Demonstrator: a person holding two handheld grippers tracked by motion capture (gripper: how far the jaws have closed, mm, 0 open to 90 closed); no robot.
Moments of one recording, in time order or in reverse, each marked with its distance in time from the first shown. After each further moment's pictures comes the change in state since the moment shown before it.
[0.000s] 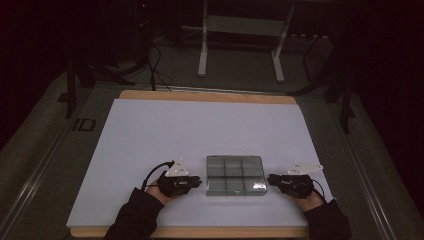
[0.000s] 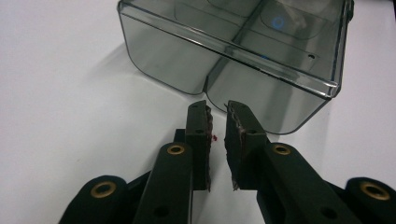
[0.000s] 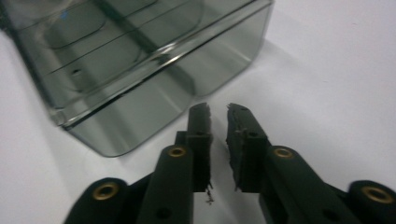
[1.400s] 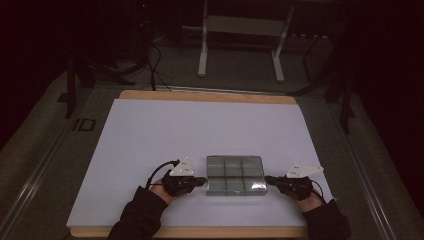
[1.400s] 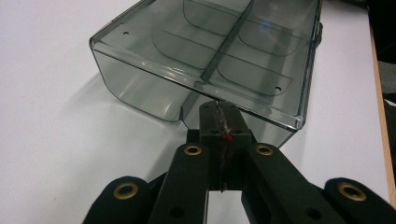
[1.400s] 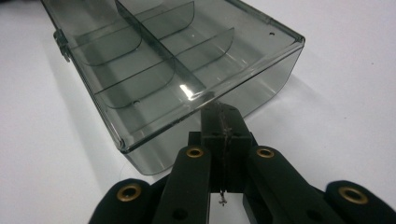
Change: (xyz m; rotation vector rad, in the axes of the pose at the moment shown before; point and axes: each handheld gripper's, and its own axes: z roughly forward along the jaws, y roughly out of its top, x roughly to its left) left arm -0.009 0.015 0.000 -0.025 -0.032 0.030; right arm 0.013 0.011 -0.006 -0.052 0.040 -0.066
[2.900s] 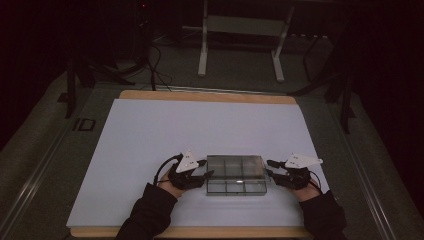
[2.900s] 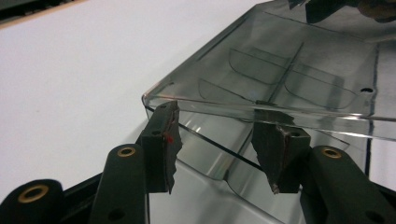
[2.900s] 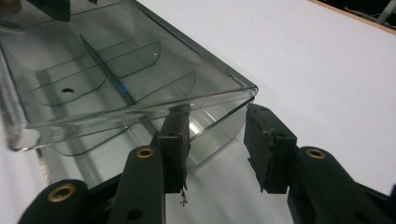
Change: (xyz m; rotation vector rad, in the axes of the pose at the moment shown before) left arm 0.003 0.017 0.014 -0.124 0.186 -0.003; right arm -0.013 0.022 0.006 -0.065 -0.092 -0.023
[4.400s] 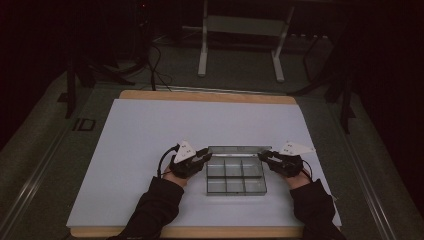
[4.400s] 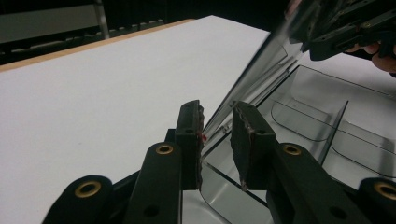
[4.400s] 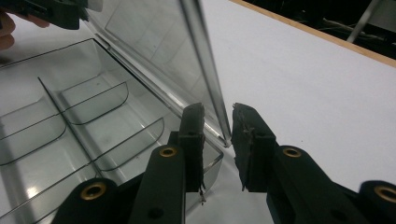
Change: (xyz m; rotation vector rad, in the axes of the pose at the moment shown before) left arm 0.023 0.006 0.014 -0.141 0.085 -0.089; right arm -0.014 0.022 0.024 -0.048 -0.055 0.032
